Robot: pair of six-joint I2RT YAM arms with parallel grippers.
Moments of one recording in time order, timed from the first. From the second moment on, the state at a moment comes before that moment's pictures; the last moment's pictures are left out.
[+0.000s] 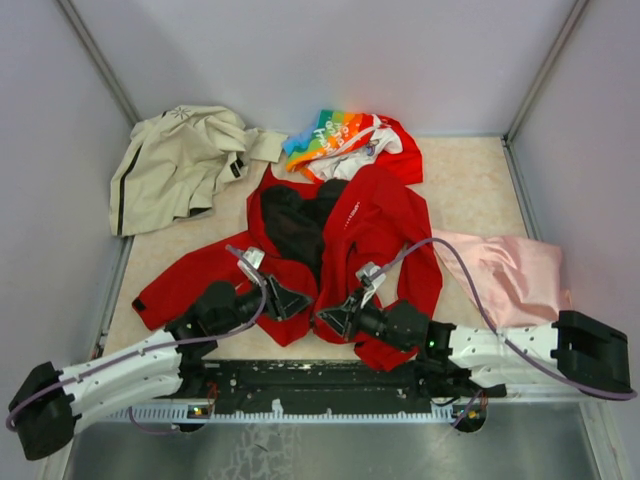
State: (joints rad) left arm -0.91 0.75 0.20 0.40 0.08 -0.81; right arm 1.26 0.97 0.22 0.68 0.21 0.57
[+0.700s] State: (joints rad) left arm -0.91 0.86 0.34 0.10 0.19 -0.80; right arm 1.26 1.04 0.21 0.67 0.13 0.48
